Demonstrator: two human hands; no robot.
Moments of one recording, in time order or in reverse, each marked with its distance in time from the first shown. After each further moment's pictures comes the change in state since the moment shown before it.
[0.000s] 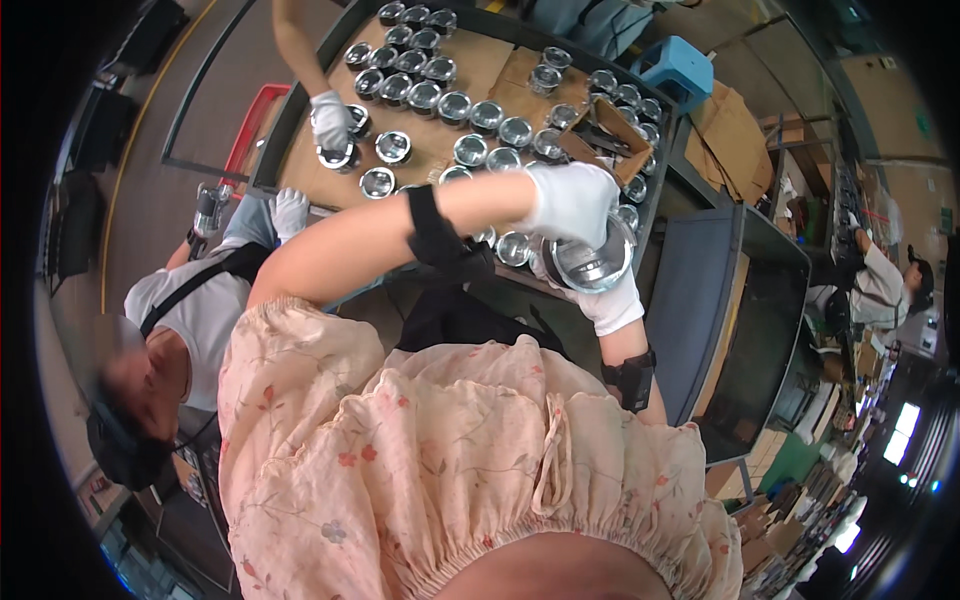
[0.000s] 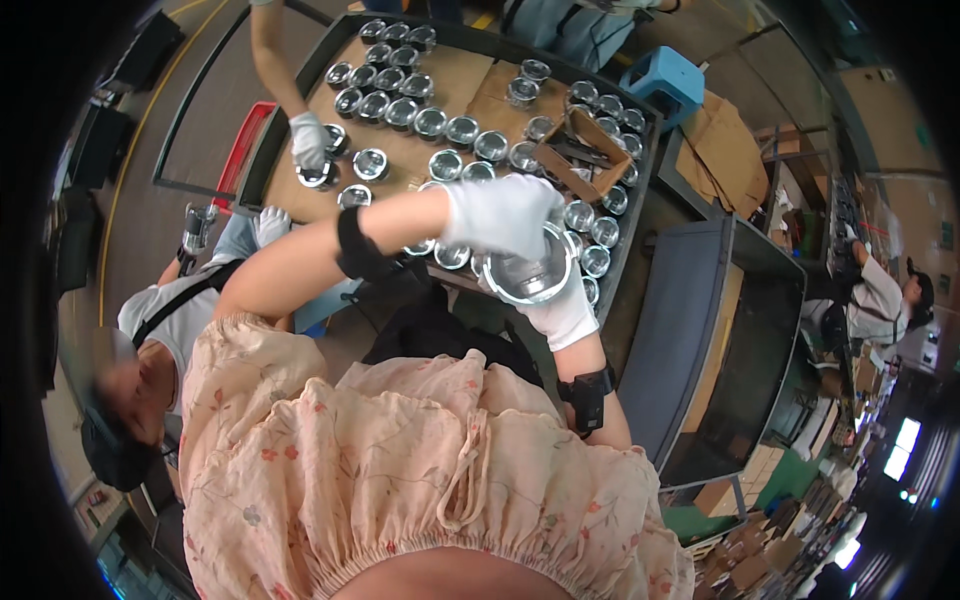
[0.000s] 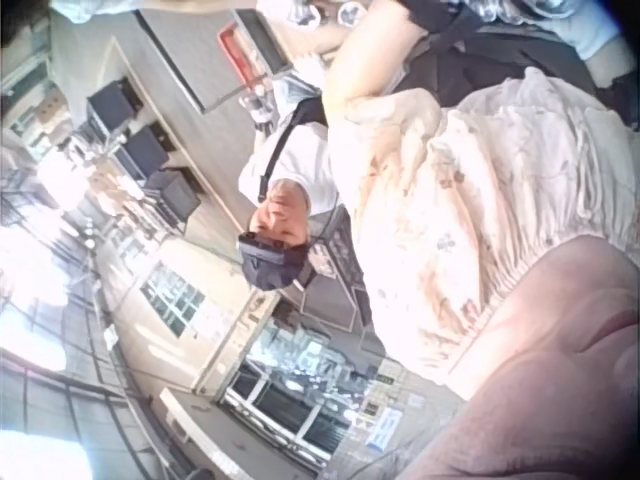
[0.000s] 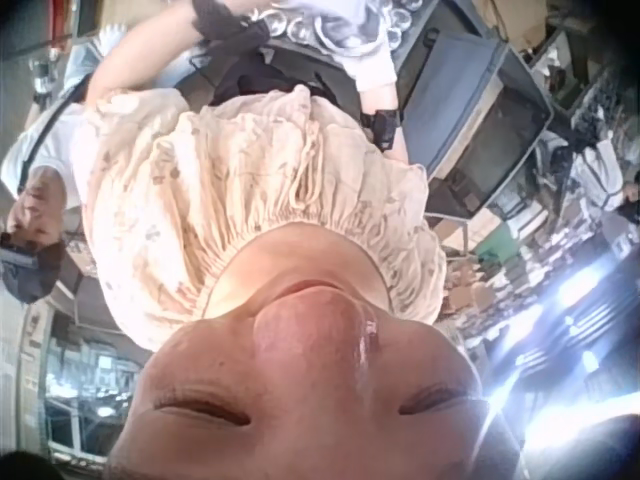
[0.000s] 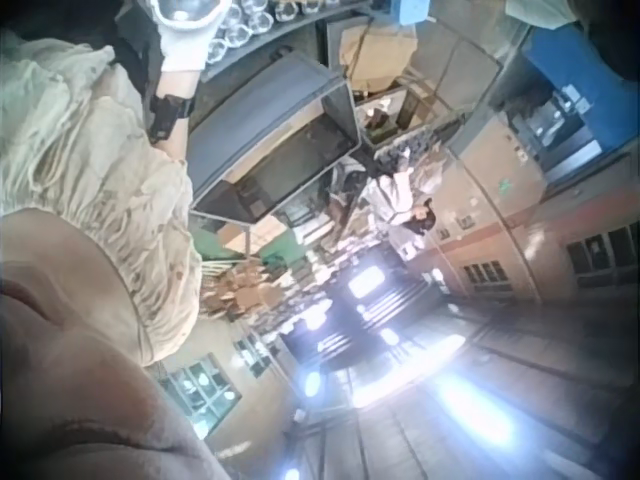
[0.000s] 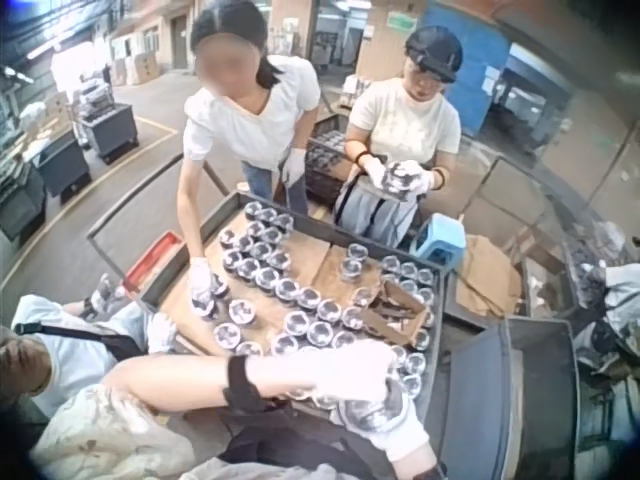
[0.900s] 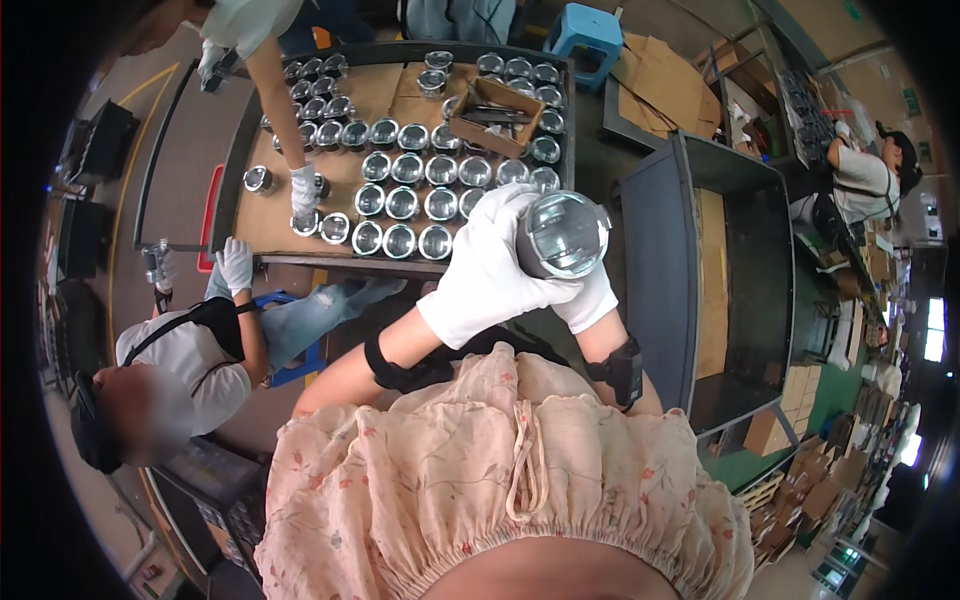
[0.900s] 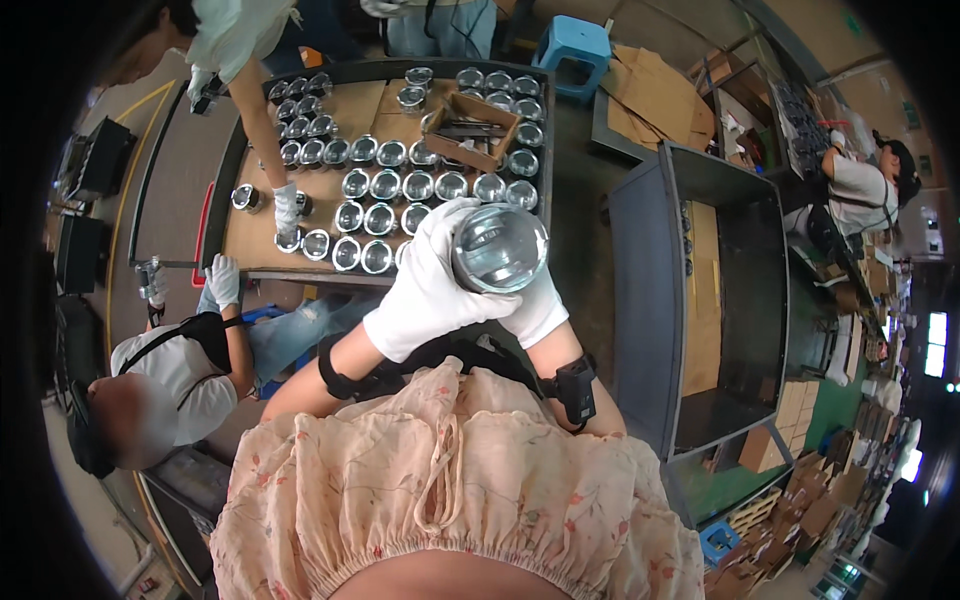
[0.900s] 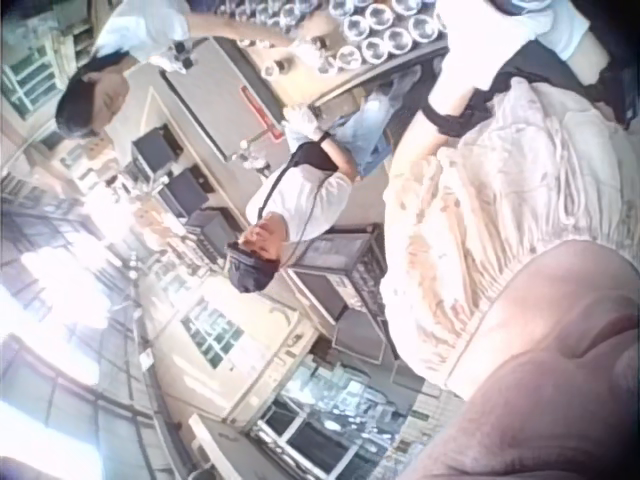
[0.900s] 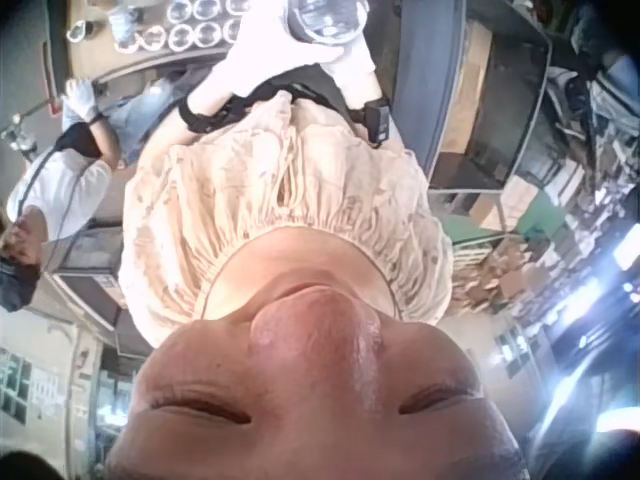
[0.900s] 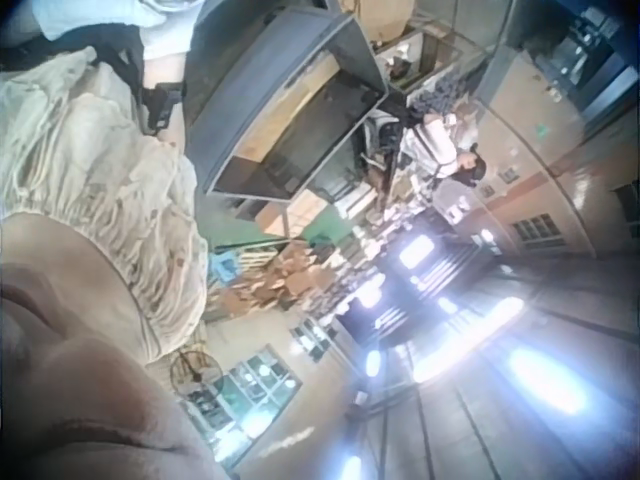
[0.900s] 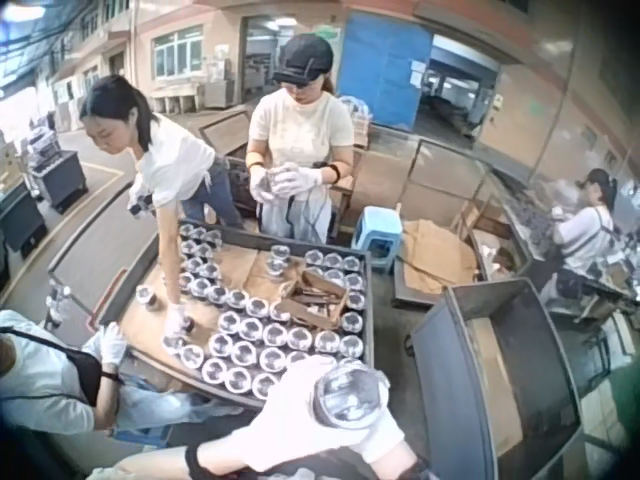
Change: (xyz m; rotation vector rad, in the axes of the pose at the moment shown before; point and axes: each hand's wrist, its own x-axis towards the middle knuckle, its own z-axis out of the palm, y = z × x) left_hand 0.010 0.128 0.162 -0.149 0.773 0.203; right_hand -0.119 -0.029 -0.094 -0.549 0.060 -0.382
